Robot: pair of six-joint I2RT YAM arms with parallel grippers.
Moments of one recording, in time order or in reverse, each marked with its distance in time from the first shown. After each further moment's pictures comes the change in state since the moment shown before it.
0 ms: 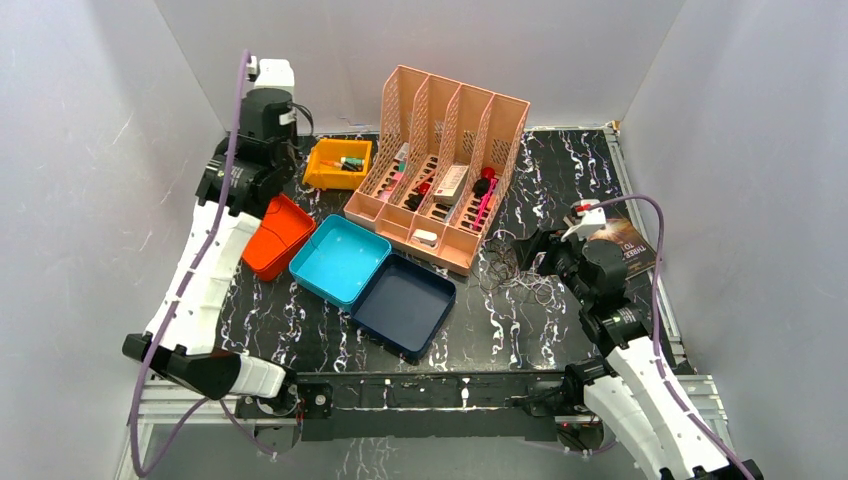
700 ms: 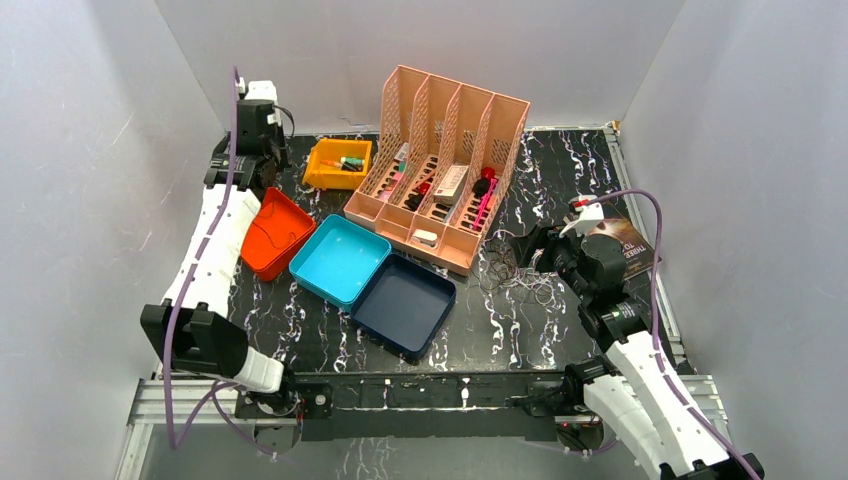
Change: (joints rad) left arm 0.269 0.079 -0.171 0.163 0.269 -0.041; right arm 0.000 0.048 0.033 -0.003 -0.019 -0.002
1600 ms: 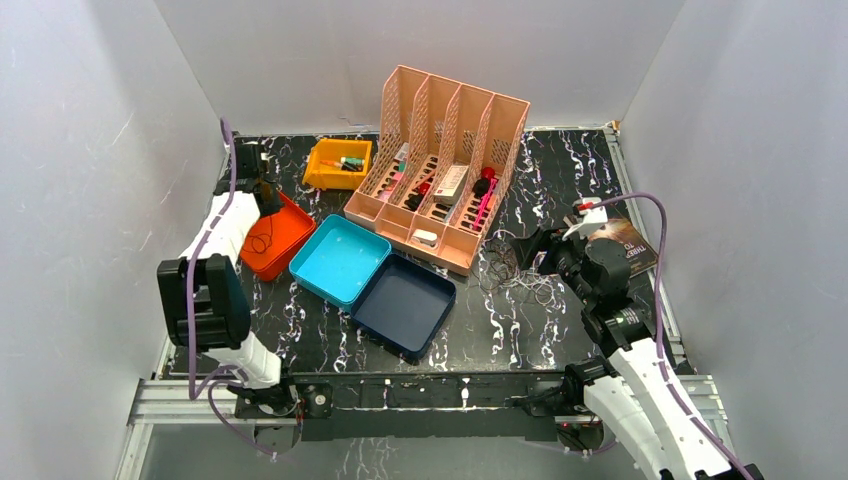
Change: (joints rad) left arm 0.198 0.138 -0.359 0.145 0.116 -0.180; right arm 0.000 -0.045 0.000 -0.018 -0.010 0.005
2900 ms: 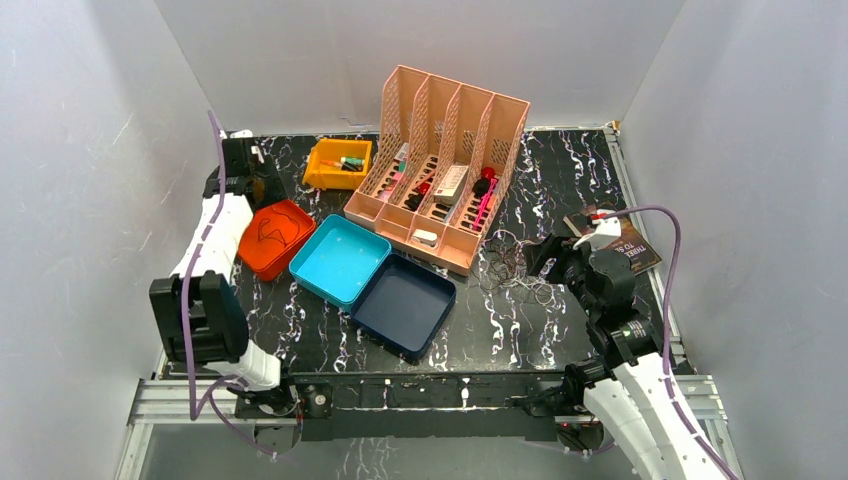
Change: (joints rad) left arm 0.016 -0.036 0.040 -0.008 0.085 0.003; right arm 0.000 -0.092 -0.016 -0.124 0.117 0.048
